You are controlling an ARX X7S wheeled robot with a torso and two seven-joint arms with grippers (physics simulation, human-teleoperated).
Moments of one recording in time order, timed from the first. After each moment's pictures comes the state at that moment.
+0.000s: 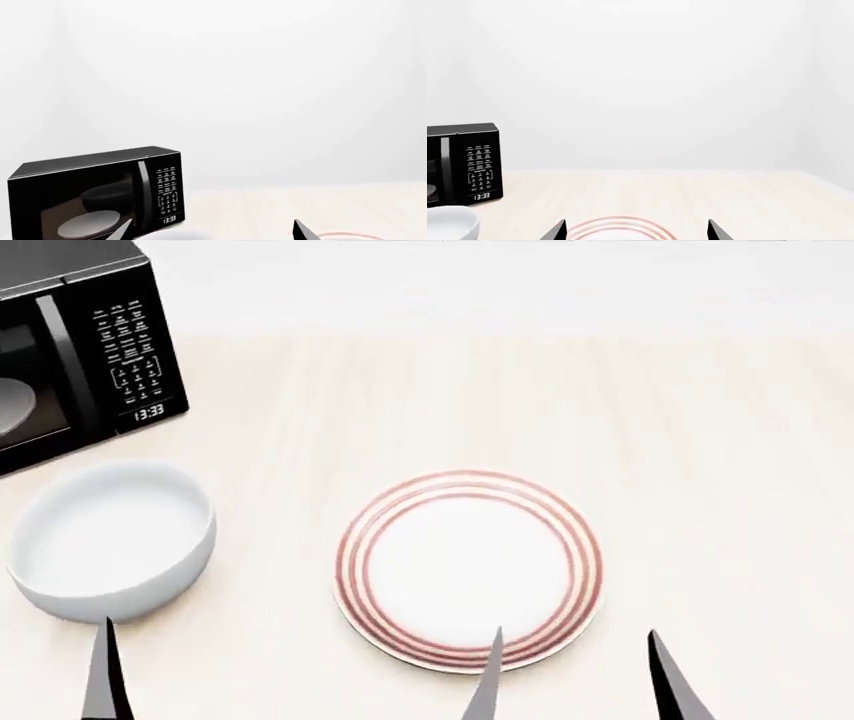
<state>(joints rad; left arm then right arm) 0.15 -0.15 0.11 0.73 -0.01 -0.25 -0.19 -0.11 0.16 -0.15 -0.77 0.11 0.39 0.22</state>
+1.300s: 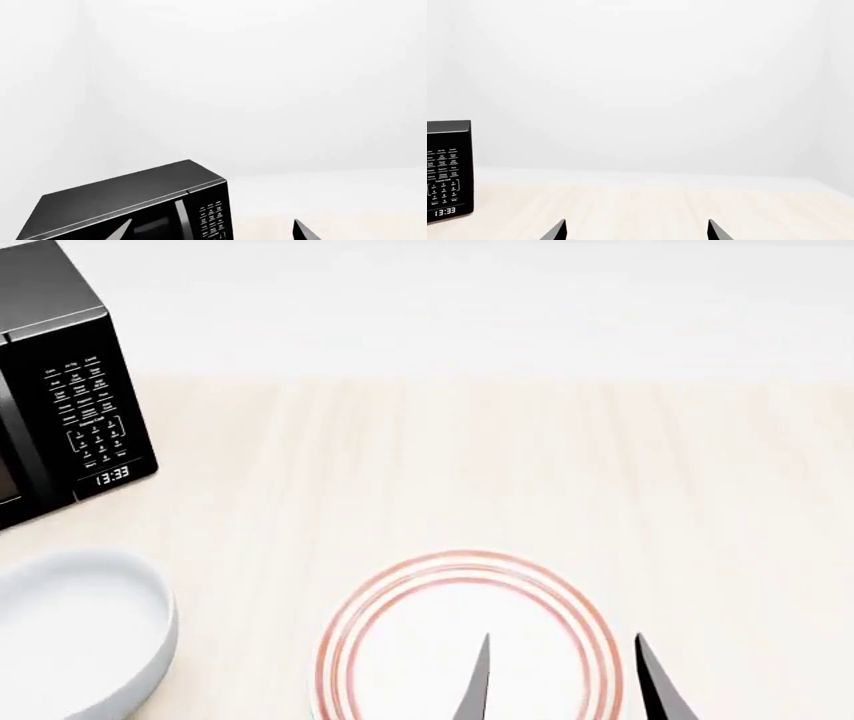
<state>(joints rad) -0.45 -0.40 -0.25 0.95 -0.49 -1.20 -0.26 -0.10 0.20 -0.21 -0.74 0.10 0.37 0.28</state>
